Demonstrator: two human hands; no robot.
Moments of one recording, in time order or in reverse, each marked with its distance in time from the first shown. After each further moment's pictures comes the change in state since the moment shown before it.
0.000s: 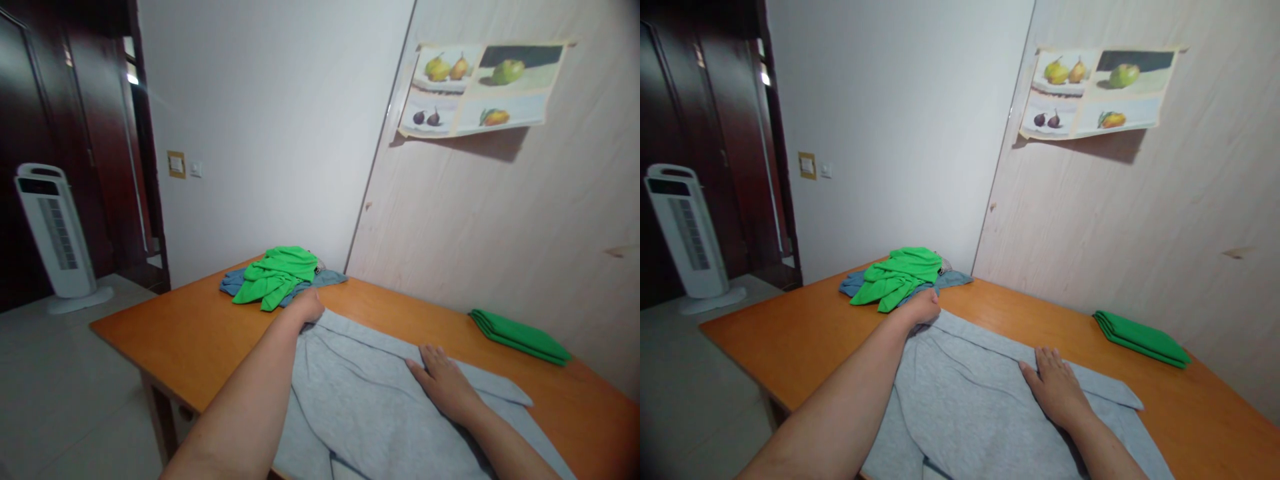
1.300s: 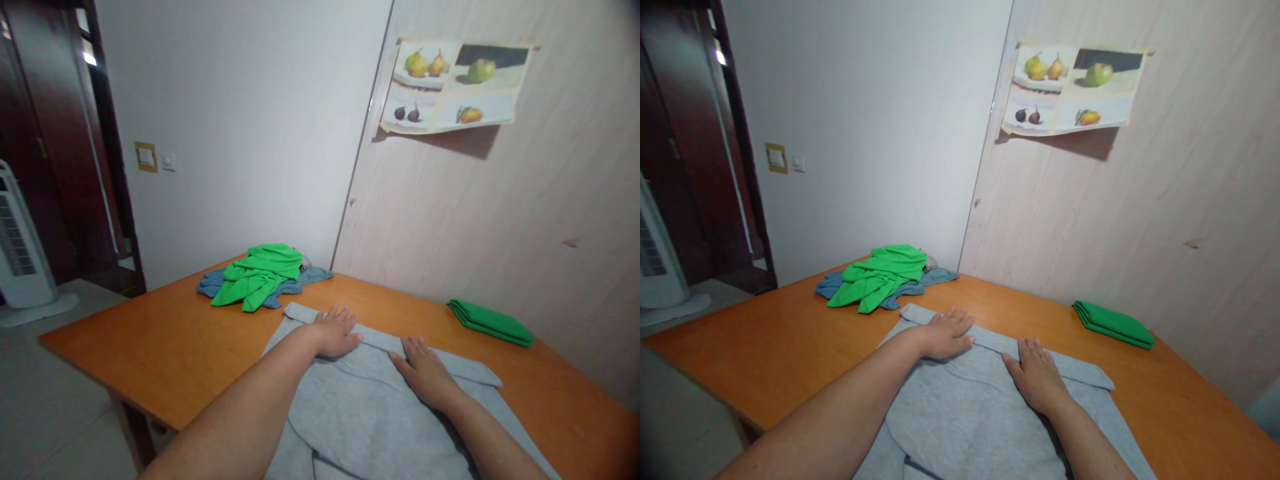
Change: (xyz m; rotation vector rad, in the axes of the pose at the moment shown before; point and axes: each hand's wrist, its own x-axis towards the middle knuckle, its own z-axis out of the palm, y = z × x) left_hand -0.048 0.066 0.033 0.108 -0.371 0.546; right_hand -0.004 -0.009 -0.012 0.035 -0.046 0.023
